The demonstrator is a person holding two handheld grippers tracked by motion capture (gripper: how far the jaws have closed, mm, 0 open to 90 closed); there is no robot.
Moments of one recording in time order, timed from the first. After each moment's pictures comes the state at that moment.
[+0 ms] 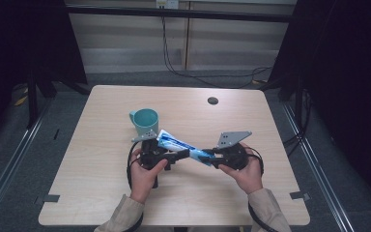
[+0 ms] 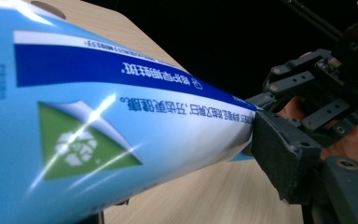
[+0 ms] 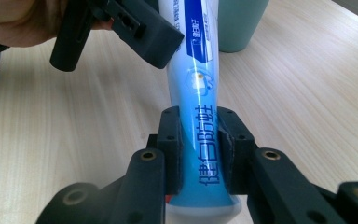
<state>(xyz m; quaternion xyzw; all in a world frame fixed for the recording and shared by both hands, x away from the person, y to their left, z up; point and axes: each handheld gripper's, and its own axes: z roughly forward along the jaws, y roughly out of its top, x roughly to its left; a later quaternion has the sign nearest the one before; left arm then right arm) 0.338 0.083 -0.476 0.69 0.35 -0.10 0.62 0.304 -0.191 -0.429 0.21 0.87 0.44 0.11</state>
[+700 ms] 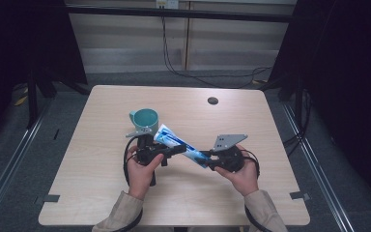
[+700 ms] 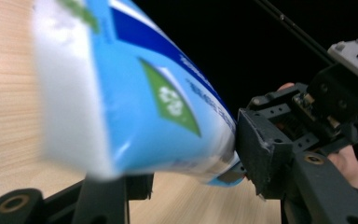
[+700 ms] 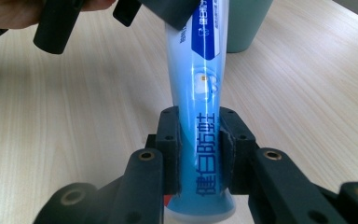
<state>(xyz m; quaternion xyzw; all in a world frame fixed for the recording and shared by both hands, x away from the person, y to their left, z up) 0.341 0.093 -0.462 0.67 0.37 -0.12 0.63 0.302 -0.182 -0.437 0.21 0.86 0.44 0.12</state>
